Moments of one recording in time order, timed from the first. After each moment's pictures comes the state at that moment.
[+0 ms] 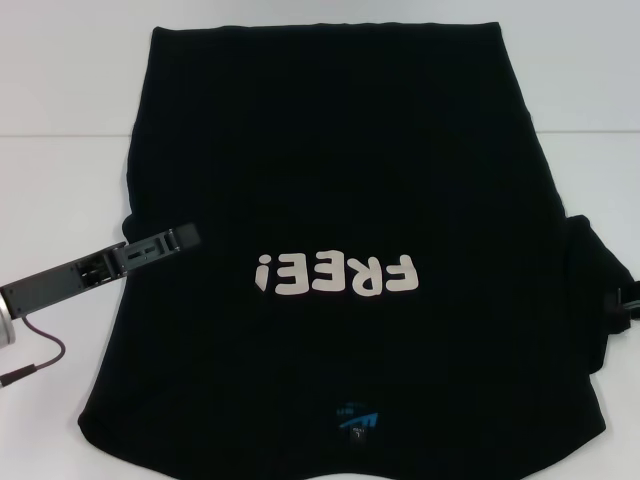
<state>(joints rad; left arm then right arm) -0.45 -2.13 0.40 0.70 2.02 1.48 -1.94 0.62 1.98 -0.62 -0.81 -2.63 -1.33 2.53</state>
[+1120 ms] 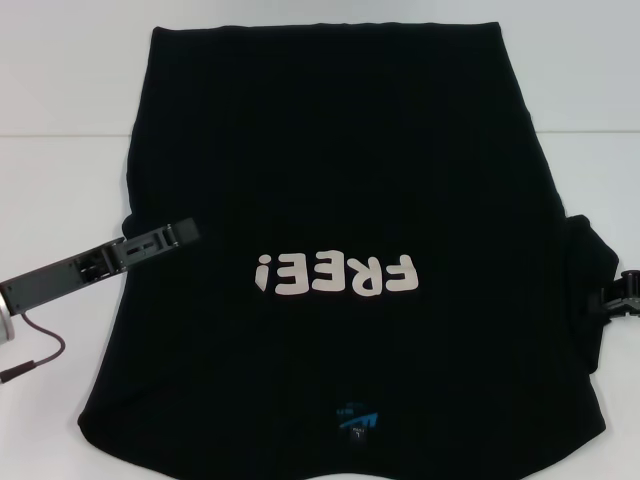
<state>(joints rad) -0.45 -2.13 0.40 0.70 2.01 1.48 -1.93 0.65 1.99 -0.63 -0.75 -2.63 -1.29 2.54</state>
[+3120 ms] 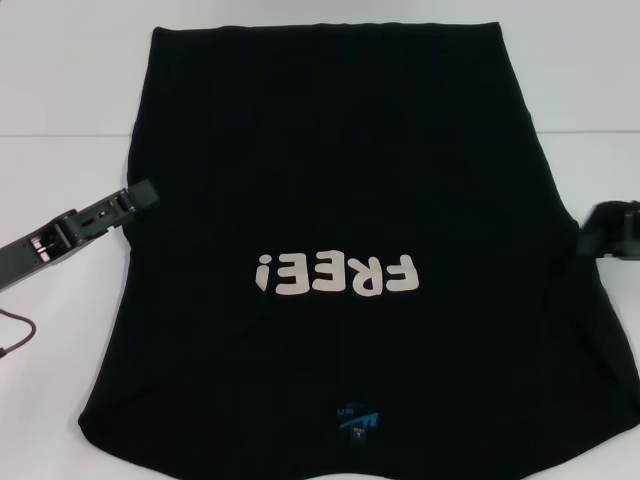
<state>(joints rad) -0.43 -2.13 0.29 0.70 1.93 1.56 -1.92 0.63 2.02 -0.62 -0.96 -2.47 -1.46 2.57</state>
